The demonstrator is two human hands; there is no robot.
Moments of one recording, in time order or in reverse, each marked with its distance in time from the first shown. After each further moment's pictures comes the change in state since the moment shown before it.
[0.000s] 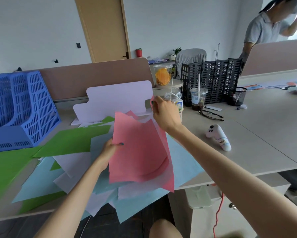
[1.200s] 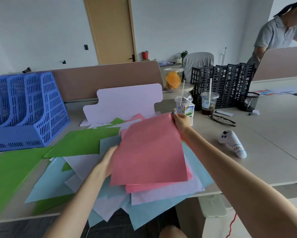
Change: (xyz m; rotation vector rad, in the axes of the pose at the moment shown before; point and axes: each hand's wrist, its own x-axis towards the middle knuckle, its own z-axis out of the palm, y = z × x) left_hand -0.002 -0.008 -0.029 -0.296 -0.056 -0.209; right_hand 0.008 0.041 0.063 0.899 -0.086 0.910
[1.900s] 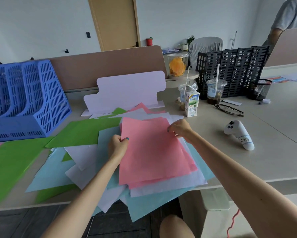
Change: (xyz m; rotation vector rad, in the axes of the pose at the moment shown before) left_hand 0.021 -0.016 0.027 0.494 0.502 0.189; right_hand -0.003 0.047 -0.011 -0.513 -0.250 0.080
